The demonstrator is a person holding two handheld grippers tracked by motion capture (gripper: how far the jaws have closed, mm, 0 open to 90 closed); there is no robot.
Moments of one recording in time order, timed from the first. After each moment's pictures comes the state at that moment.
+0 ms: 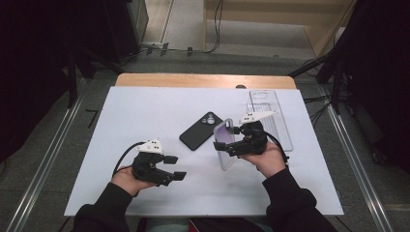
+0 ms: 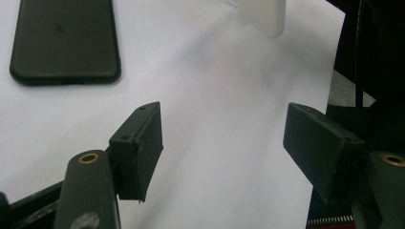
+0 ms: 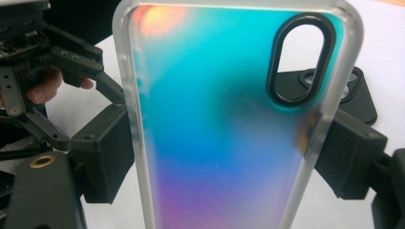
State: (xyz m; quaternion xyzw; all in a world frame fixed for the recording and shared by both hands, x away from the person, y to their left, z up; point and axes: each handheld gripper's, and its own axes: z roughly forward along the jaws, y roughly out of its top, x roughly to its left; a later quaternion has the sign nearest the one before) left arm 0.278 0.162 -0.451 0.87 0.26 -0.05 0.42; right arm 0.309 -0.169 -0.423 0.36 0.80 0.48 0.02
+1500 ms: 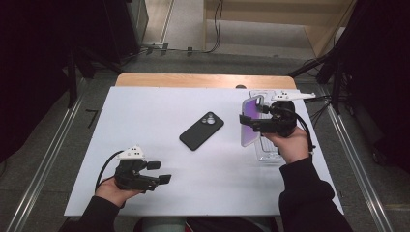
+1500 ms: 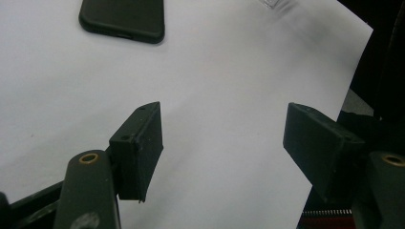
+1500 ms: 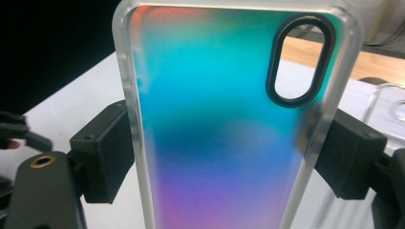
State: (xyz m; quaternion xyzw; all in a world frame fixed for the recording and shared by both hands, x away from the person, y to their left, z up) left arm 0.258 0.200 -0.453 0.84 0.34 -0.02 0.42; right arm 0.323 -0.232 -0.377 0.45 0.74 0.49 0.12
